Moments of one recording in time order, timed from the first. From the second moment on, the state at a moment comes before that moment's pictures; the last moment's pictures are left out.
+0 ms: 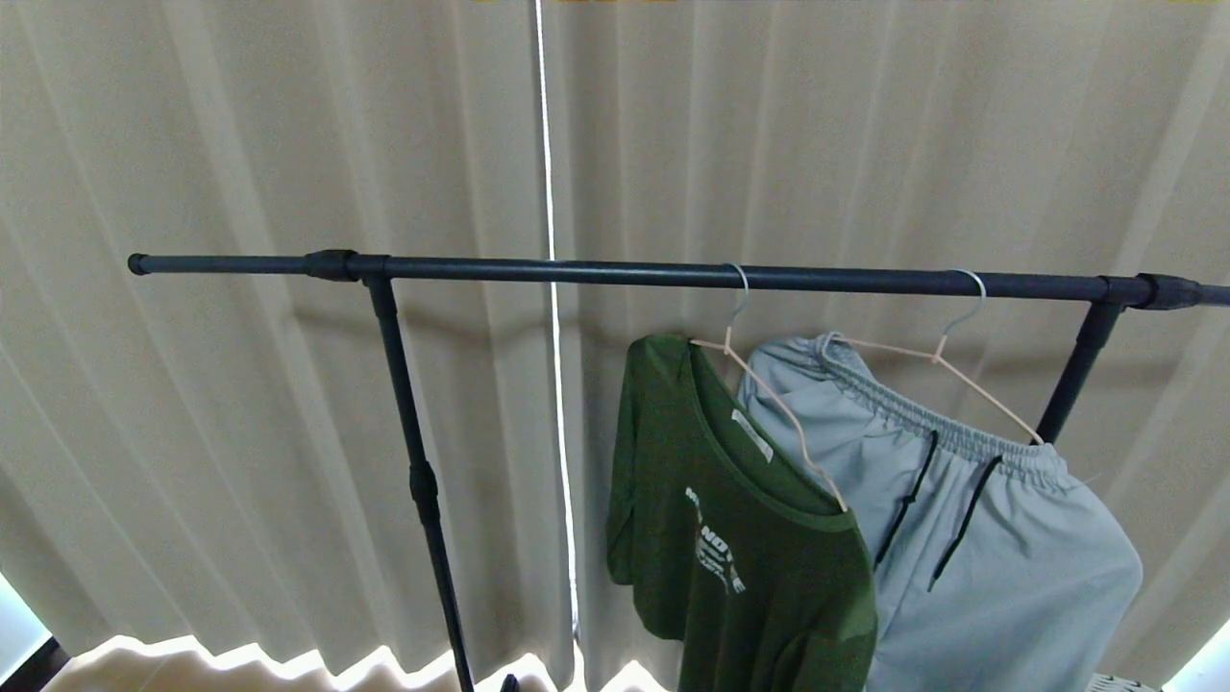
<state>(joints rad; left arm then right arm) -0.03 0.07 0.00 -0.02 -0.08 0.05 0.01 0.00 0.00 0.00 0.11 -0.06</state>
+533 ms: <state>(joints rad) 0.00 0.02 0.00 -0.02 -0.07 0.05 0.01 0.00 0.00 0.00 0.11 -0.04</state>
